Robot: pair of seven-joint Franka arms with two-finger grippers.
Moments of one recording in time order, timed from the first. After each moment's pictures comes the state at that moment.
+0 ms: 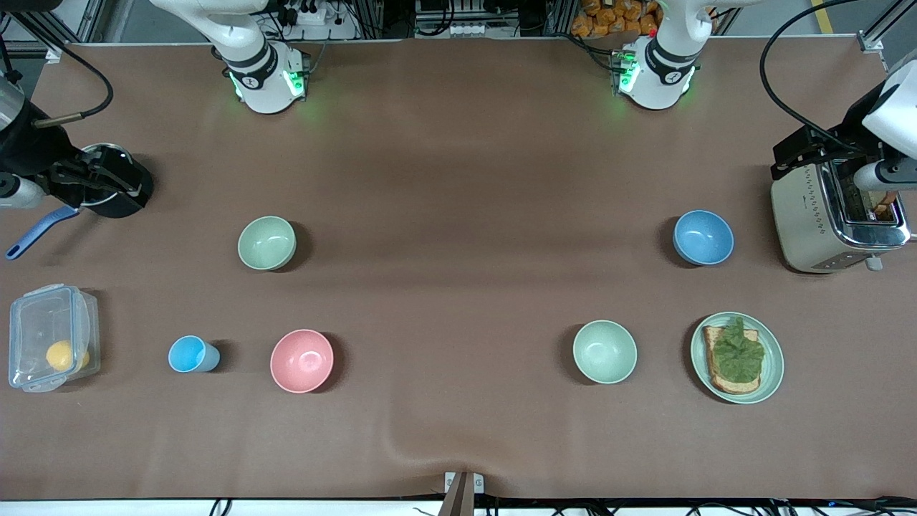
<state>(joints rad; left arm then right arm) -0.05 -0.02 -0.03 -1.56 0.00 1.51 -0.07 -0.05 0.01 0.13 -1.51 0.02 1.61 0.11</state>
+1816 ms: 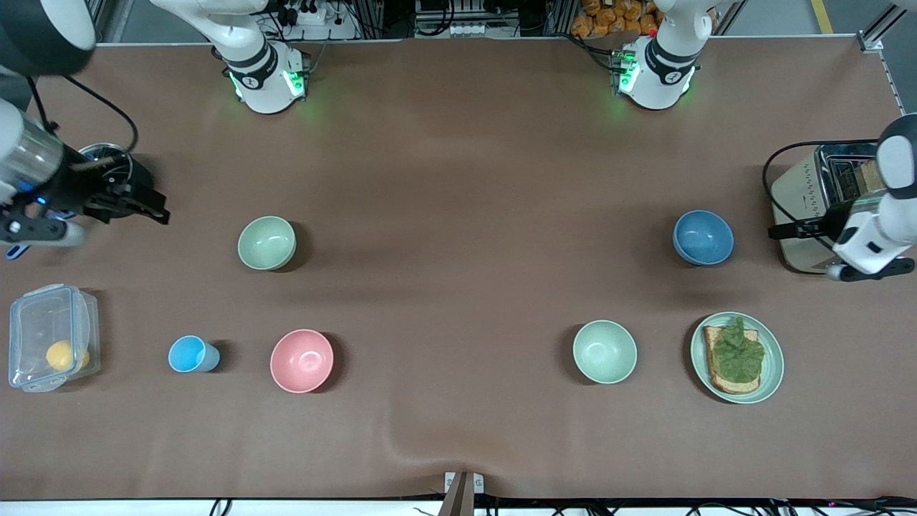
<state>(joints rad) 0.23 0.22 -0.04 -1.92 0.03 1.84 0.05 -0.06 0.08 0.12 -1.61 0.04 1.65 0.09</state>
